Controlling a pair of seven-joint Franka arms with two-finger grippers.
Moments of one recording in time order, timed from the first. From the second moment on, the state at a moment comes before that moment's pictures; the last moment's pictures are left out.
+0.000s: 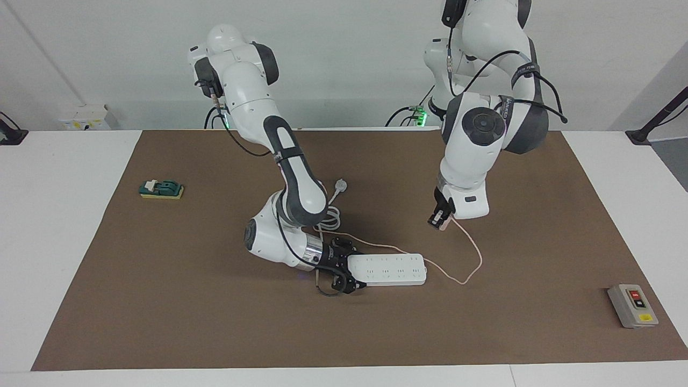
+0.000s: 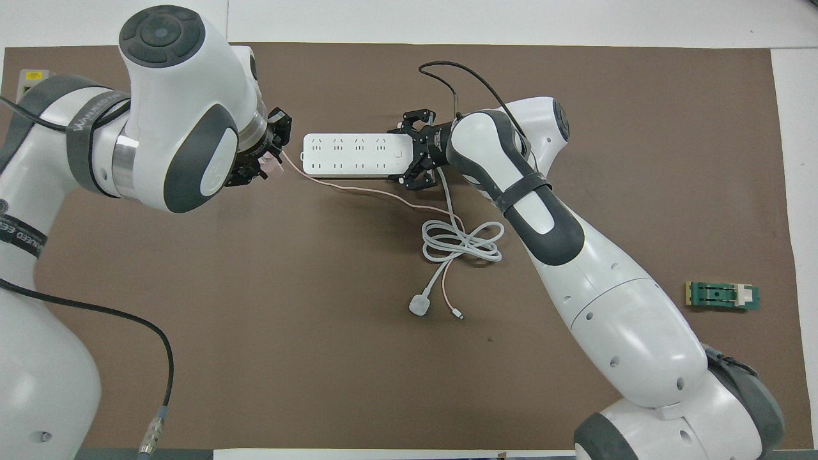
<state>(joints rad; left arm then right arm) -0.36 0.37 0.00 -1.48 0.03 1.78 -1.08 0.38 0.90 0.00 -1.29 1.14 2.24 1.16</state>
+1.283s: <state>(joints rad) 0.21 0.01 0.00 -2.02 -0.49 1.75 0.25 0.40 0.85 -0.02 -1.33 1.14 2.27 1.16</state>
